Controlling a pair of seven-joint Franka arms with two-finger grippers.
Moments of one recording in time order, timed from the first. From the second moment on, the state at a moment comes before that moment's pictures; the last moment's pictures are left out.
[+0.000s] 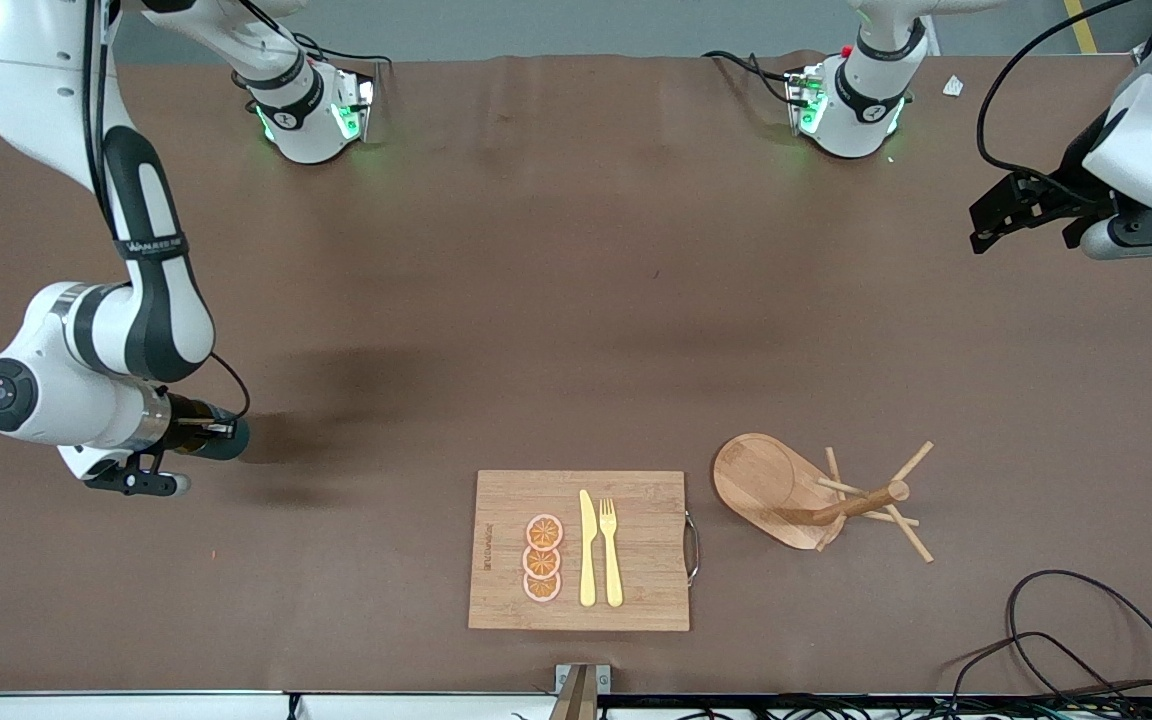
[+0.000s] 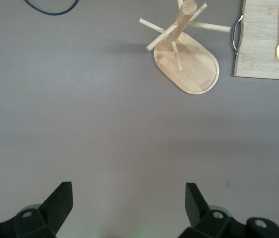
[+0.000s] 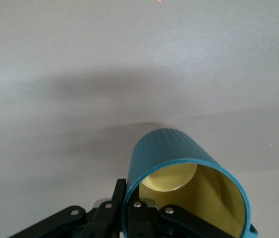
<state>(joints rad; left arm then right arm) 0.02 -0.04 -0.18 -1.56 0.00 1.54 -0.20 0.16 0.55 -0.24 -1.71 0.19 2.12 -0.07</state>
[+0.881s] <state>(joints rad) 0.02 -0.04 -0.17 -1.57 0.00 1.54 -0.20 0.12 0.41 -0.25 -1.62 0.17 2.06 -0.20</state>
